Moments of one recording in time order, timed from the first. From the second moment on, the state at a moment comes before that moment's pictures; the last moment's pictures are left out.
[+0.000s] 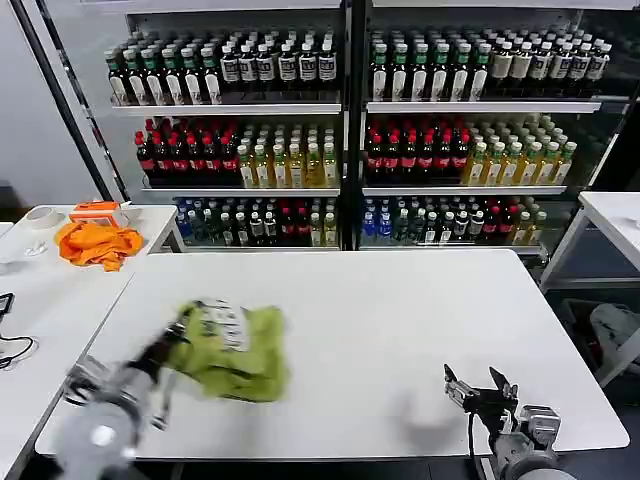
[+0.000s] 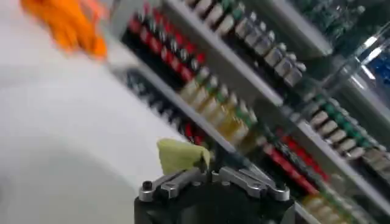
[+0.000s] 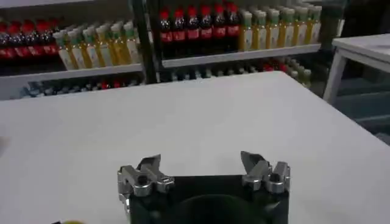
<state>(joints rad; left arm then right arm) 1.29 -1.04 -0.67 -1.98 -1.30 0.34 -0.29 -1.57 1.15 0.58 2.24 0.59 -0.53 0.32</state>
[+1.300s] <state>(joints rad) 0.79 -1.14 0.13 -1.75 -0.68 0.50 -0.31 -1.53 1.16 0.57 2.21 0.59 -0.53 0.32</state>
